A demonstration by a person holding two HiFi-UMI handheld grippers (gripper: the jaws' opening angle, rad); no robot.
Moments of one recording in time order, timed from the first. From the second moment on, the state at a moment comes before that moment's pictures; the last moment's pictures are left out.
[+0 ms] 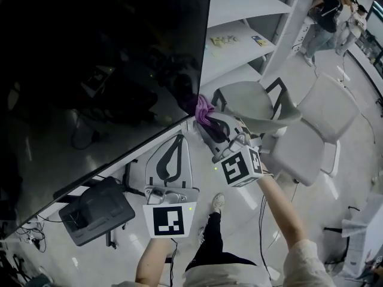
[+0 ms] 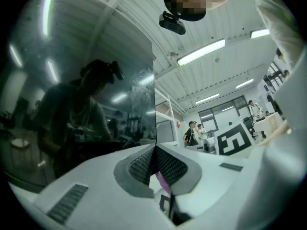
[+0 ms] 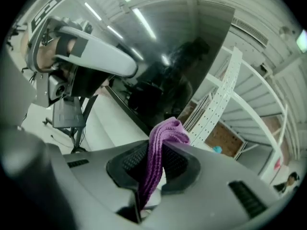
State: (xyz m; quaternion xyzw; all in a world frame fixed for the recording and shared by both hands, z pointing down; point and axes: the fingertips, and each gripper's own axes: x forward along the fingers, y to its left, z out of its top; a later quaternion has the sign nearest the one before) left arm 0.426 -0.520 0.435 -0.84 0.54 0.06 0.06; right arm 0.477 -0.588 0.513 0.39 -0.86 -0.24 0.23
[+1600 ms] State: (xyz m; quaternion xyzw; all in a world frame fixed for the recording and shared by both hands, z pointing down) left arm 0.105 -0.375 0.465 -0.70 0.71 0.08 -0.01; right arm 0.214 -0.479 0.537 0.36 -0.92 -0.08 0.09
